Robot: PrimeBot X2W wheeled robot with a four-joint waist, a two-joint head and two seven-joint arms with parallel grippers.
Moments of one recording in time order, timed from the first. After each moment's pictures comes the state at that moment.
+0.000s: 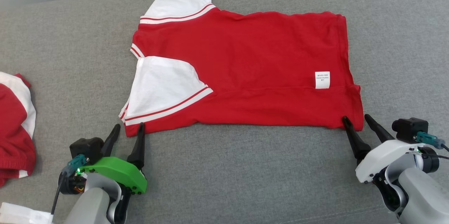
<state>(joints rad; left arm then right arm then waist) -0.35 0.20 -0.33 0.66 -0.57 -0.11 -0.26 -0.36 -0.41 0.46 0.60 0.75 0.13 -0.25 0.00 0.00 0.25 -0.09</state>
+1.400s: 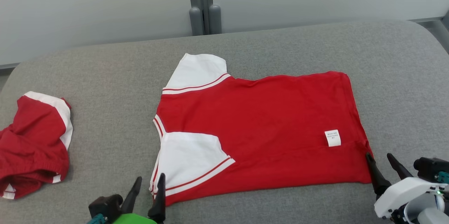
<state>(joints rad) -0.02 0.11 -0.30 0.46 -0.57 -0.08 -0.26 -0.14 -0.41 0.32 0.57 0.74 0.13 -0.25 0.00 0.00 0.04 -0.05</state>
